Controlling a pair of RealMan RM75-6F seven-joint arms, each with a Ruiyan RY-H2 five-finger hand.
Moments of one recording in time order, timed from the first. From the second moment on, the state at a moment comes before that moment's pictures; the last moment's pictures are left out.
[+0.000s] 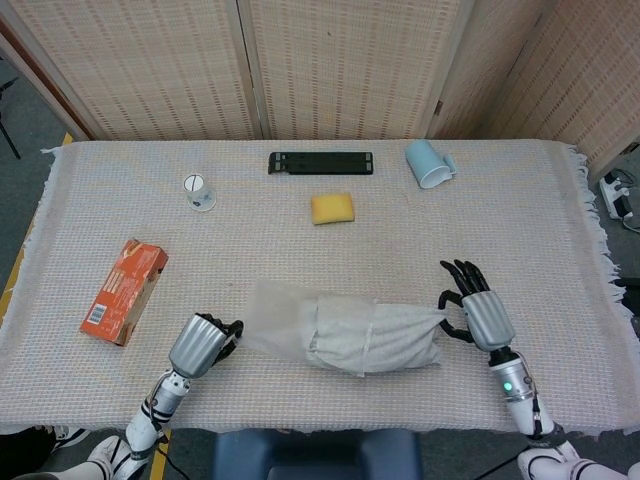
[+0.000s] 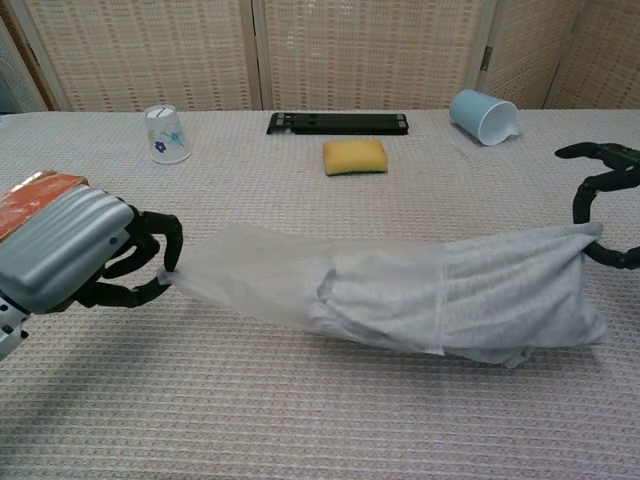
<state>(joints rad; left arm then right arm) -0.46 -1.94 0.02 -0.72 1.75 1.61 -0.05 0.35 -1.61 0.07 -1.04 -1.56 1.37 0.27</state>
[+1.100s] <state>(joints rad) -0.42 -1.59 0.05 -1.25 1.62 1.39 0.03 0.26 -1.25 0.08 -1.38 -1.44 1.32 0.05</state>
